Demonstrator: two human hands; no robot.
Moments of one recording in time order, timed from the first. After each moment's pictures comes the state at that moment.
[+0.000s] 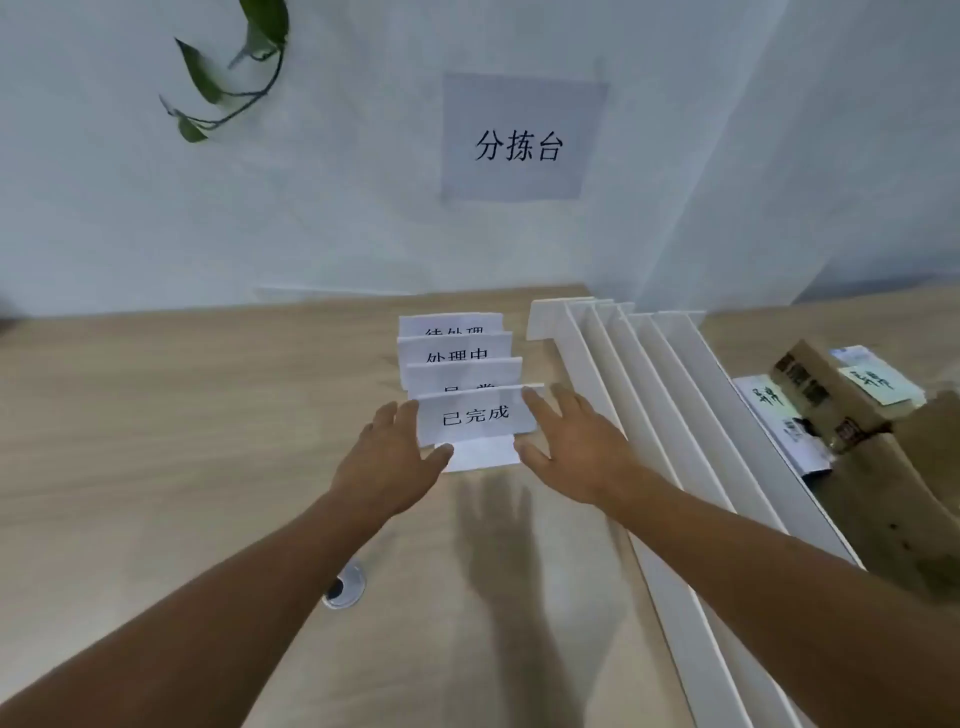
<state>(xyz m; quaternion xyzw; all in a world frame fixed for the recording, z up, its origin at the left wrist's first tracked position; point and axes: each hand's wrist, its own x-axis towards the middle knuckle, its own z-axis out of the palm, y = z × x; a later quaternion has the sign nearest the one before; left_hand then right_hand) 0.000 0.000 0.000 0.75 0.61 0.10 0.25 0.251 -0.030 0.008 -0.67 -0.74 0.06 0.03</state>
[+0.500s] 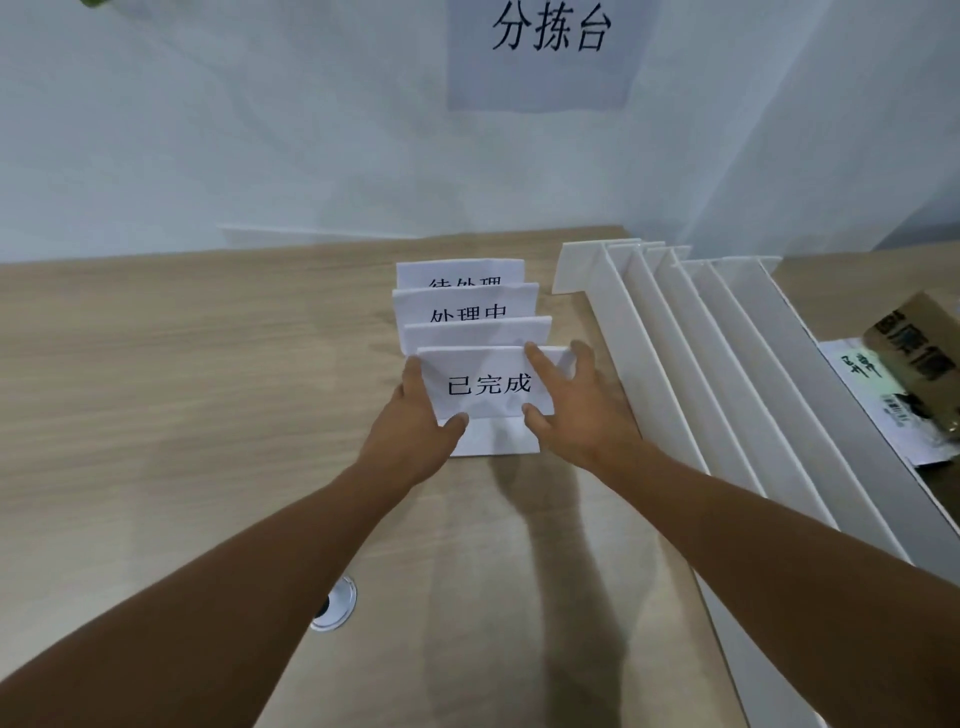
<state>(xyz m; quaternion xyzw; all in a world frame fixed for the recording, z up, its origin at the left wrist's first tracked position) 0.031 0.069 -0.089 0.68 0.62 0.19 0.35 0.262 0.053 -0.103 -0.71 -0.69 0.09 0.11</state>
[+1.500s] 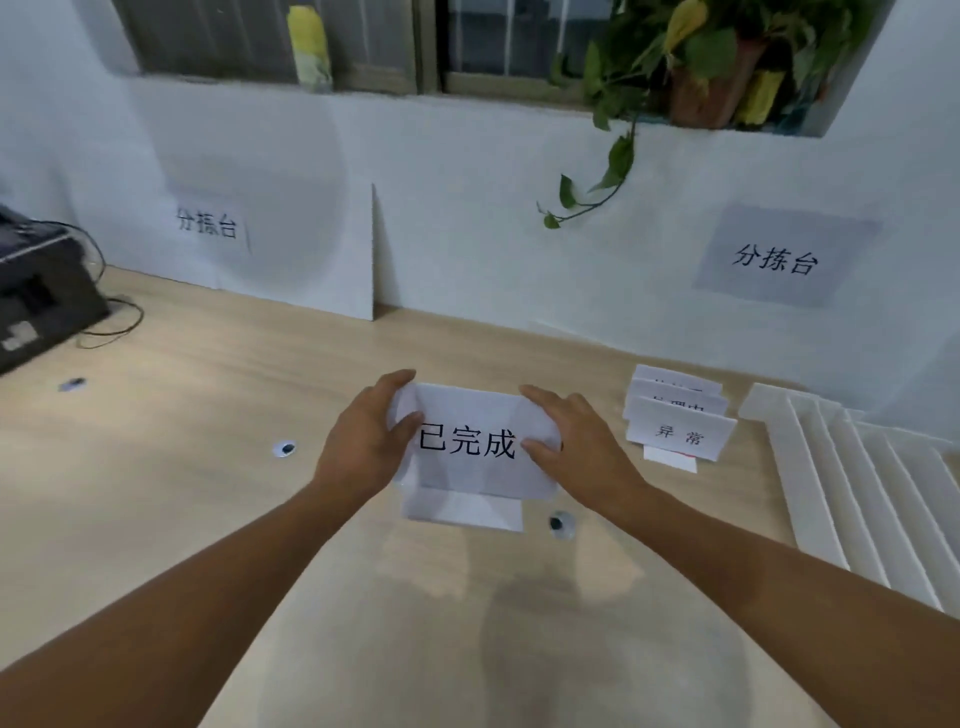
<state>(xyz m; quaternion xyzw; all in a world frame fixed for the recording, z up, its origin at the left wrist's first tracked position) -0.296 -0.254 0.144 0.56 0.72 0.38 0.15 -0.036 -0.174 0.137 -0.45 -0.82 0.23 0.25</state>
